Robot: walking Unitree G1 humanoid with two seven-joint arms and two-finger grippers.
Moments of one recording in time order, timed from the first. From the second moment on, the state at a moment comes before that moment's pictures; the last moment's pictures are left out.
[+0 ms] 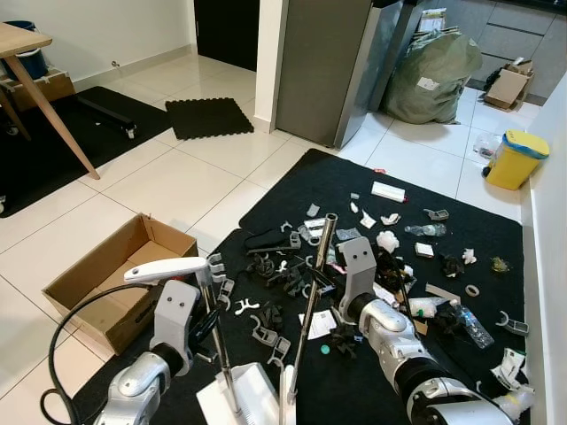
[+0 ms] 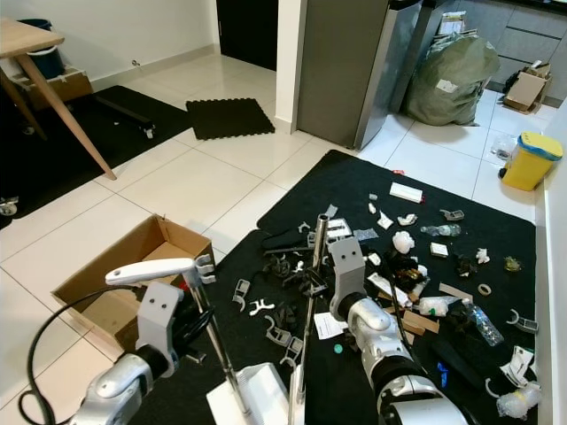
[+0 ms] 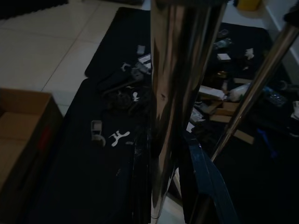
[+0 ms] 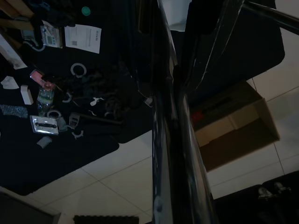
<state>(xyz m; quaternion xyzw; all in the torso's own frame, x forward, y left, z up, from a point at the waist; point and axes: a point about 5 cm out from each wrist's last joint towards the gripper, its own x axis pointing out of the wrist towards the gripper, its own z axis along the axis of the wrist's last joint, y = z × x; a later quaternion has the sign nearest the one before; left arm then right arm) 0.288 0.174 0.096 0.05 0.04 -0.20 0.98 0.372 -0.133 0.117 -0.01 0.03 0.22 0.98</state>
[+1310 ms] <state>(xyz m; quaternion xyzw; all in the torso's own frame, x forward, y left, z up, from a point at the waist) 0.315 0.208 0.125 0.08 0.04 -0.14 0.99 0.373 -0.149 0.113 -0.02 0.04 0.17 0.98</state>
